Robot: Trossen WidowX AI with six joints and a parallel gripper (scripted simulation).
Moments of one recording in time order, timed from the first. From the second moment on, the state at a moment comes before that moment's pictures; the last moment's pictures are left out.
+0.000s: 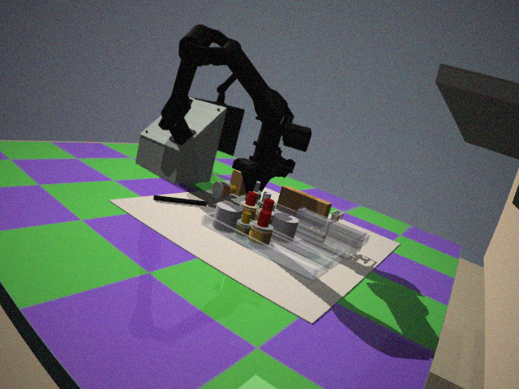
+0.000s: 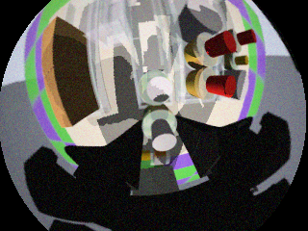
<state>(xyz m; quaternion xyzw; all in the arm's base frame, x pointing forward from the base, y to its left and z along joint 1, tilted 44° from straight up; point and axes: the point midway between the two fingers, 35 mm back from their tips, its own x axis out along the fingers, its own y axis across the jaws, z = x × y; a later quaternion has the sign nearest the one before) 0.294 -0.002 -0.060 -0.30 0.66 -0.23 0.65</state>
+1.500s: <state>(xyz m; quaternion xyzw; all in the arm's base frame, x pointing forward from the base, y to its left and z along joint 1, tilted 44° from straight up) 0.312 -0.001 -0.060 -0.30 0.66 -0.23 0.65</state>
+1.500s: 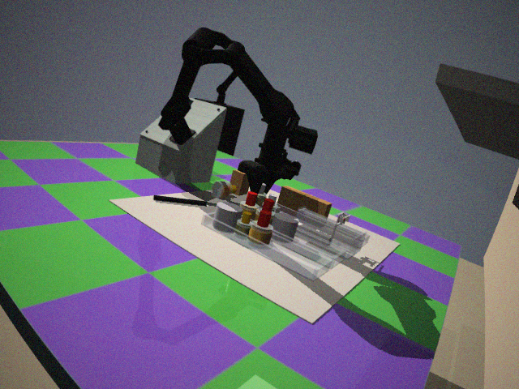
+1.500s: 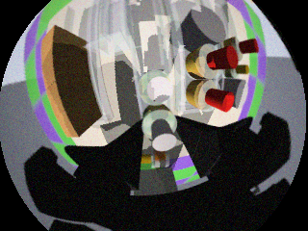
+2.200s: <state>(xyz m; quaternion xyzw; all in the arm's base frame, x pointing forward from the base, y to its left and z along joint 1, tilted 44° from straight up) 0.320 0.000 -0.059 -0.30 0.66 -0.23 0.65</state>
